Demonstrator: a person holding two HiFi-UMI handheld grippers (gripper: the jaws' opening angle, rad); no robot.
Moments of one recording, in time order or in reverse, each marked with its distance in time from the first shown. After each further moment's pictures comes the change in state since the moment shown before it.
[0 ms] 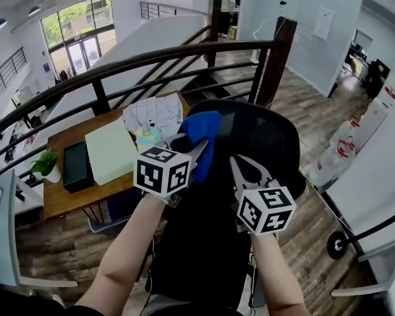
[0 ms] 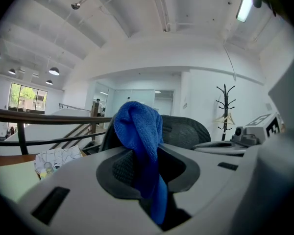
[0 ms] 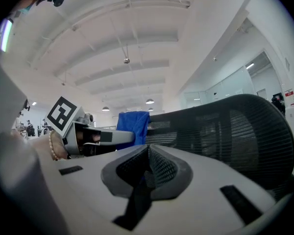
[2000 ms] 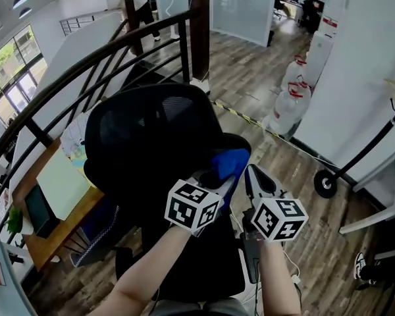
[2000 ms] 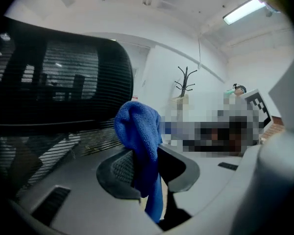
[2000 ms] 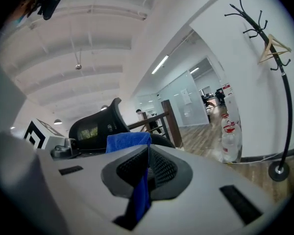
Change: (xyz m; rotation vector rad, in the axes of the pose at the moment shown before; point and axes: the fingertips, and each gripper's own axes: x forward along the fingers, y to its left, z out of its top) left arm 0.103 -0.256 -0.144 0.046 0.240 -0.503; right arm -0.185 -0.160 -0.086 0.273 -0.050 -0.494
